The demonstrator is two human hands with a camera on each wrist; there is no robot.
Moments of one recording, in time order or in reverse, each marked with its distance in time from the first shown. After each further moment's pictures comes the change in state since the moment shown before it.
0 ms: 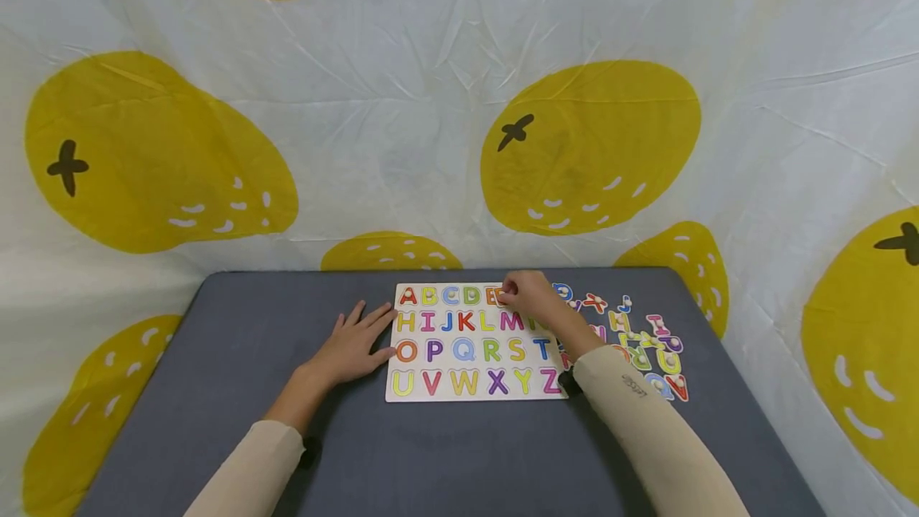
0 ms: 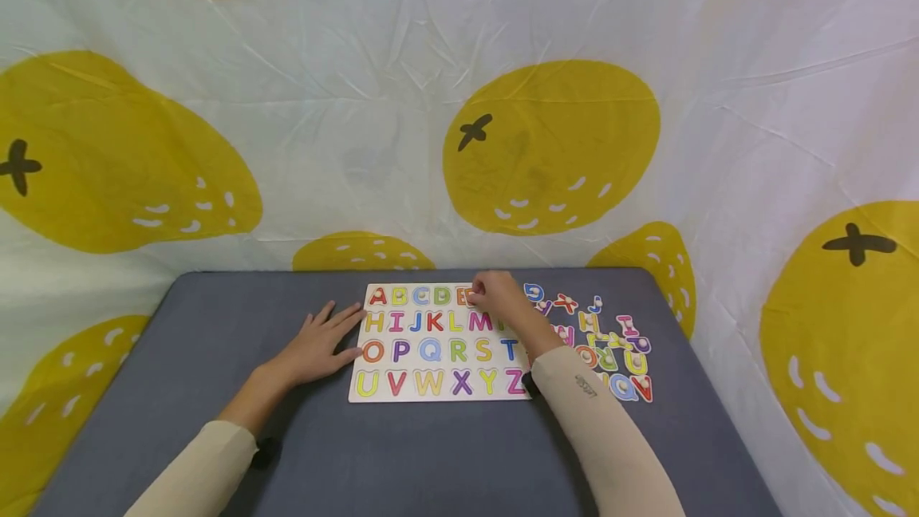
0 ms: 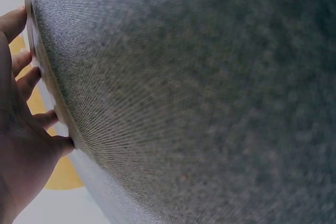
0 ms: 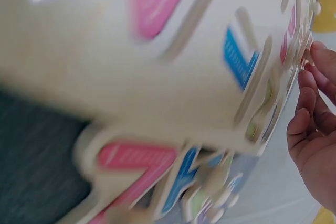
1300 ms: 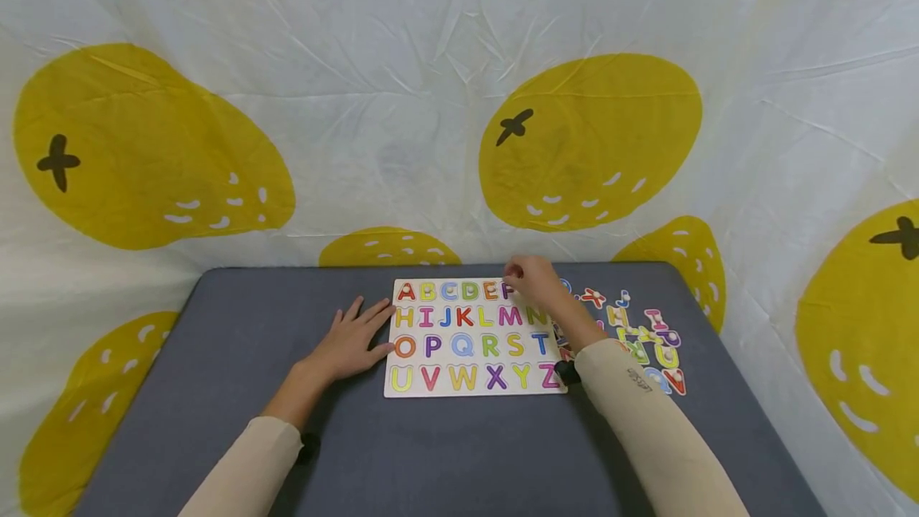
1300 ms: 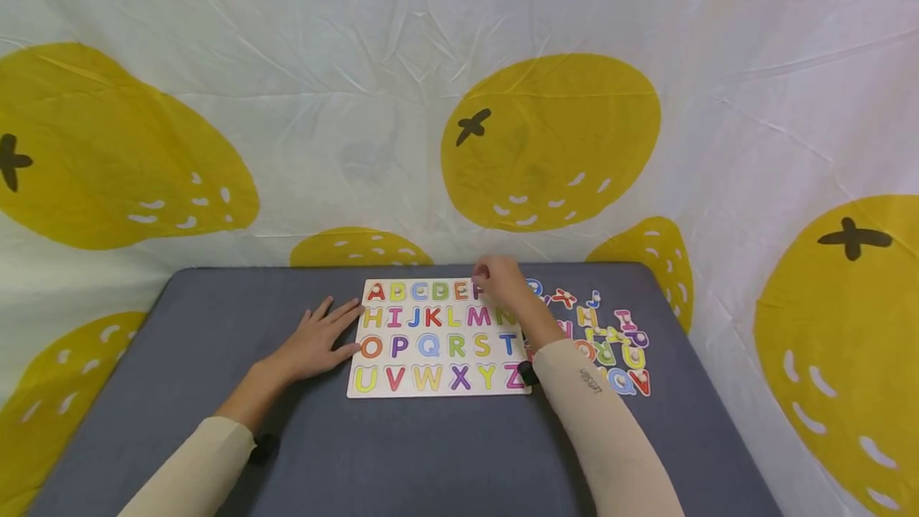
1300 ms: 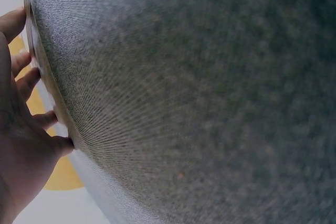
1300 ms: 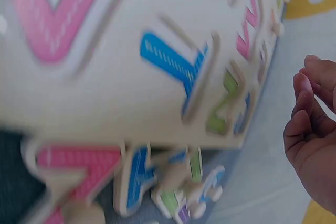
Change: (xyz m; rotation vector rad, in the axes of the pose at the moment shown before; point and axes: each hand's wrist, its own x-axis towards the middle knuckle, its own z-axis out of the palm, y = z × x) left_hand 0.000 0.000 -0.001 -0.002 0.010 0.010; right_hand -0.005 -0.006 -0.020 0.071 0.058 0.001
